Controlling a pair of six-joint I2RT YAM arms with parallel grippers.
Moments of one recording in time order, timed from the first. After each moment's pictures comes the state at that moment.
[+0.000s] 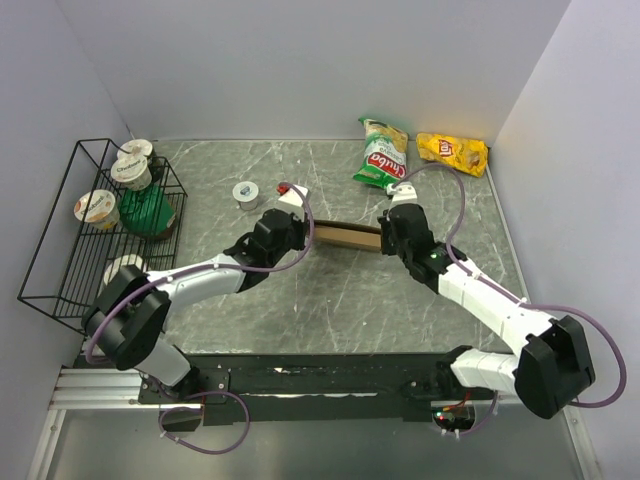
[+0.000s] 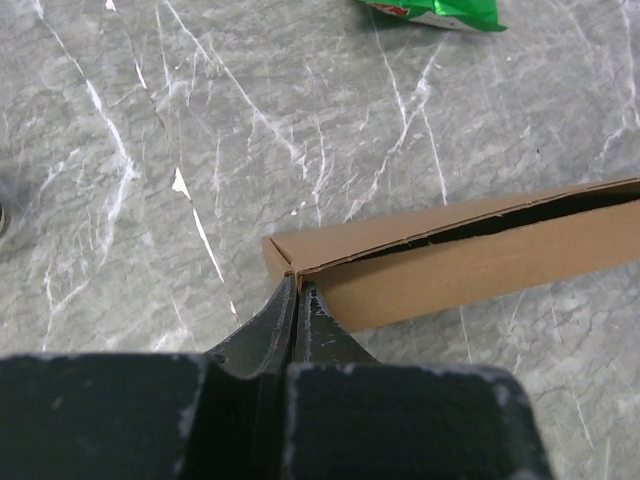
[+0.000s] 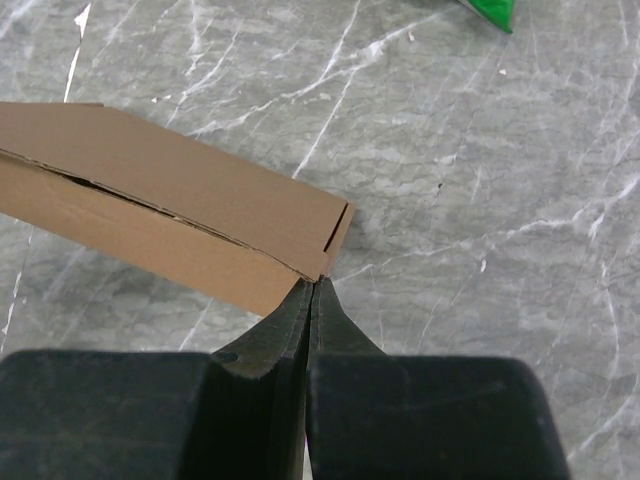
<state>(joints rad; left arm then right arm) -0.74 1.51 0.83 0.36 -0.23 -0.22 0.53 1.18 0.81 -0.22 0.30 0.21</state>
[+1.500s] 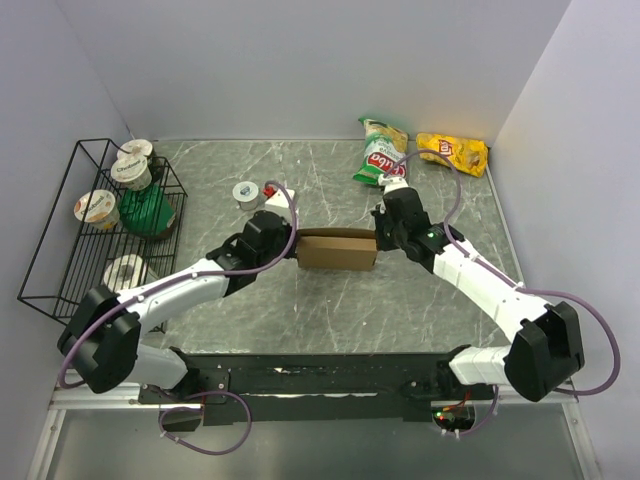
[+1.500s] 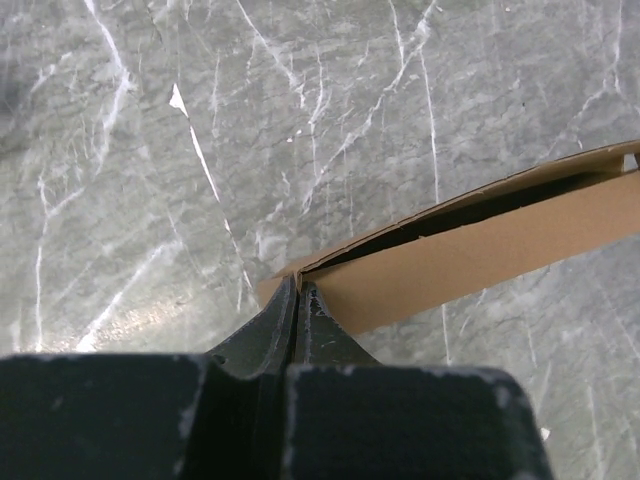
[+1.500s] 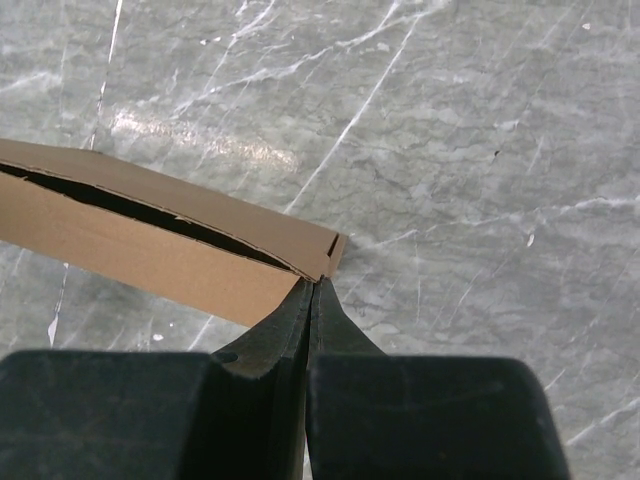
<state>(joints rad) -0.74 1.36 0.83 0.08 -0.20 -0.36 0.52 1.28 0.99 -0.46 0.15 0.24</state>
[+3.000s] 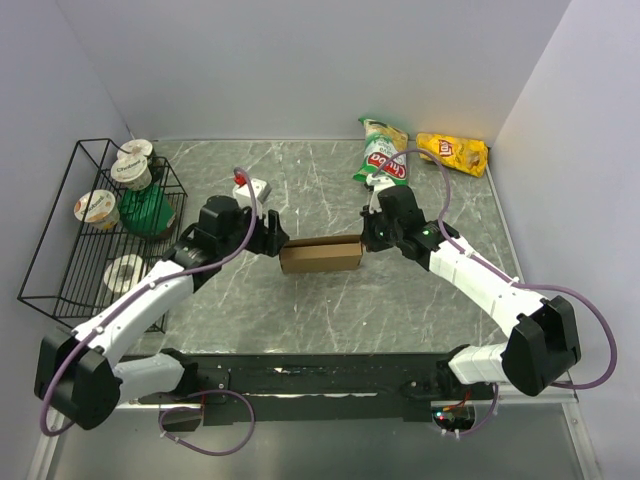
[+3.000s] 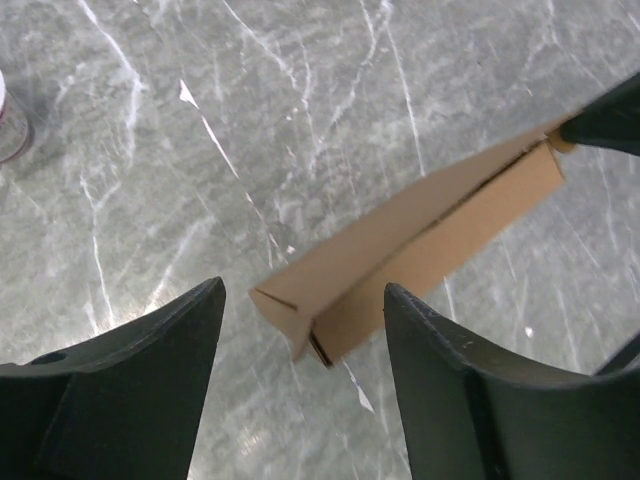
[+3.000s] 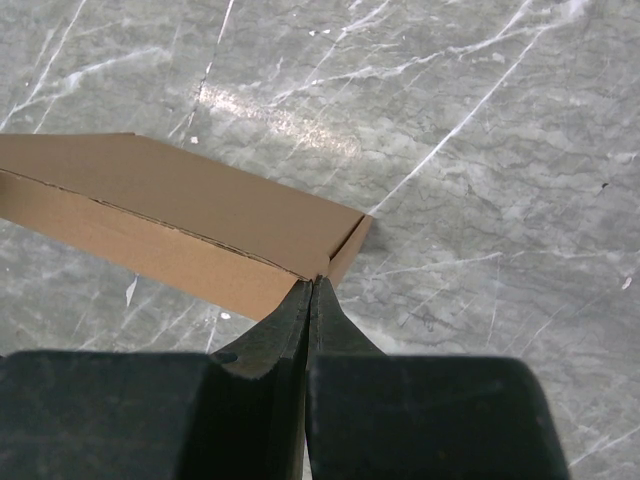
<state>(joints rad) -0.50 1.17 0.86 -0.15 0.16 -0.20 0.53 1.31 1.03 -0.44 -0.01 0.23</state>
